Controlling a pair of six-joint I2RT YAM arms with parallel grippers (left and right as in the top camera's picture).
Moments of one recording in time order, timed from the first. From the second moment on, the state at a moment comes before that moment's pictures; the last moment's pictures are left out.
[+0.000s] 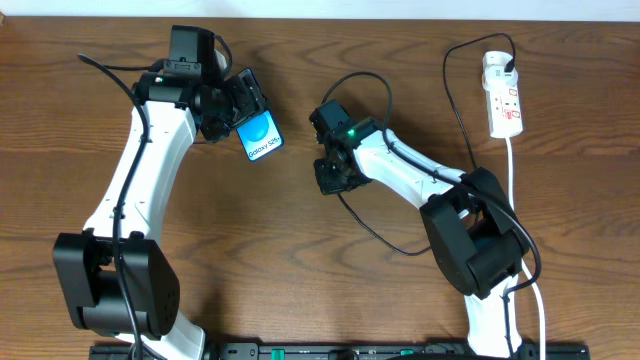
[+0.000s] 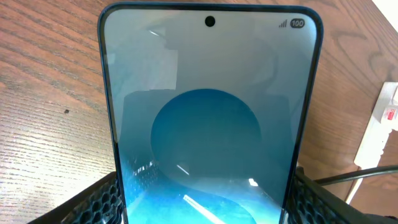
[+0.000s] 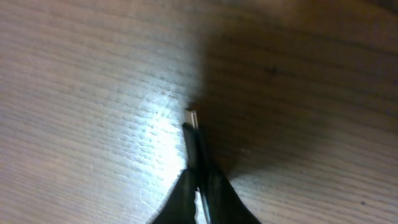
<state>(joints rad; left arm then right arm) -0.09 1.76 1.52 -0.86 0.30 -0.59 0.62 2.14 1.50 -0.77 -0.11 0.37</state>
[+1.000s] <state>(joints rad) -0.07 1.76 1.52 -0.72 0.40 -0.64 0.36 1.89 1.50 -0.98 -0.99 0.02</state>
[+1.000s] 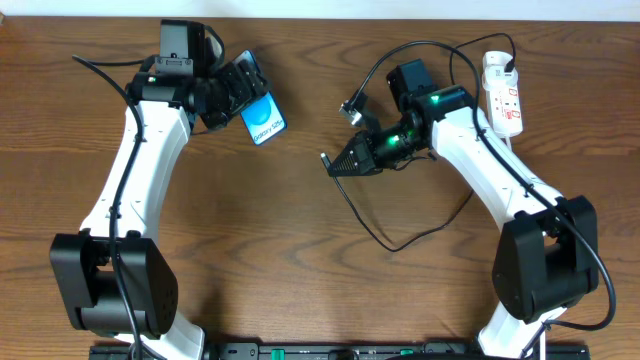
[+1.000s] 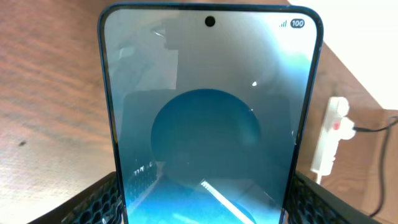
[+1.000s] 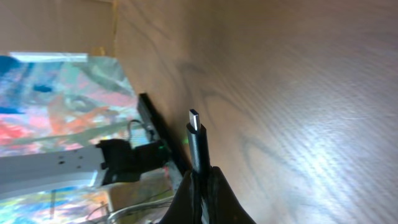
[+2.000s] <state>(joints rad) -0.07 1.76 1.52 -0.82 0.43 -0.70 0.58 1.89 1.50 -0.76 -0.76 0.37</state>
